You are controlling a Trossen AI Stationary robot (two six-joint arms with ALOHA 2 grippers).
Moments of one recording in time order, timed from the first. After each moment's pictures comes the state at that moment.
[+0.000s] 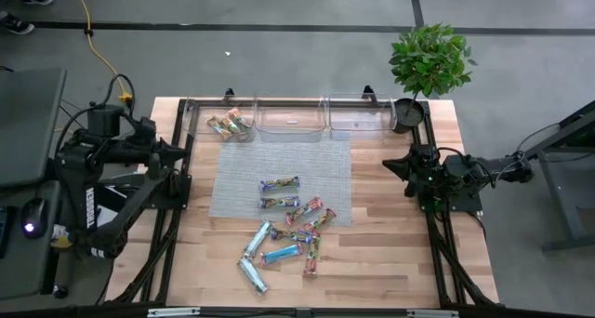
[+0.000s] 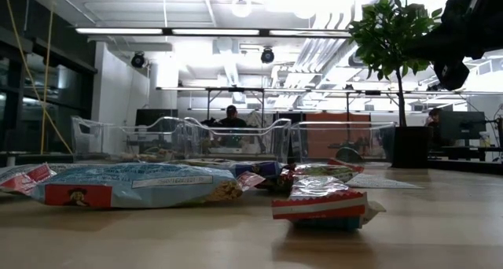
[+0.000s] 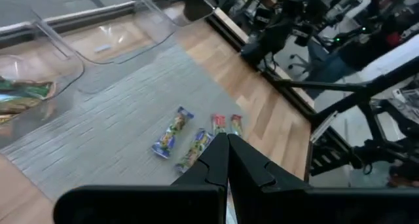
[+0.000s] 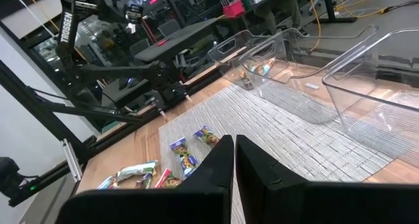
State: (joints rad) left arm 1.38 0.48 1.20 -1.57 0.96 0.15; right arm 0.22 0.01 0.21 -0.32 0.48 0.56
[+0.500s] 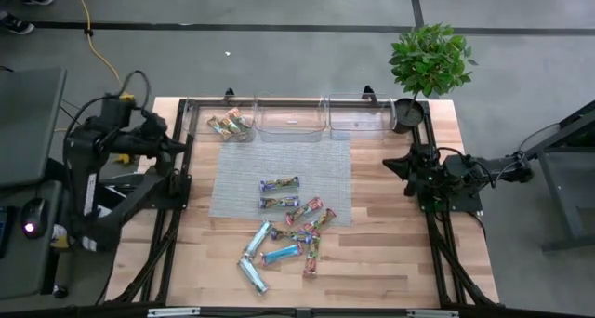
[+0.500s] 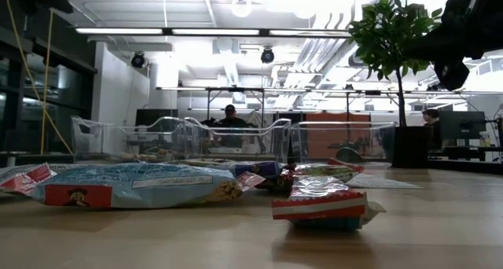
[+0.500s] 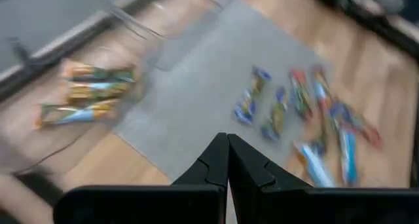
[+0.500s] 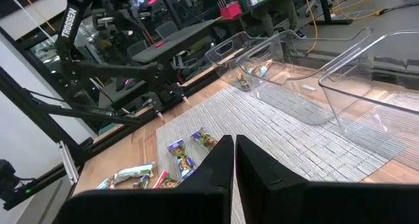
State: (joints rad) left arm 1.31 0.56 1.14 -1.57 0.66 0.47; right arm 0.22 0.02 0.21 -0.32 0.49 0.56
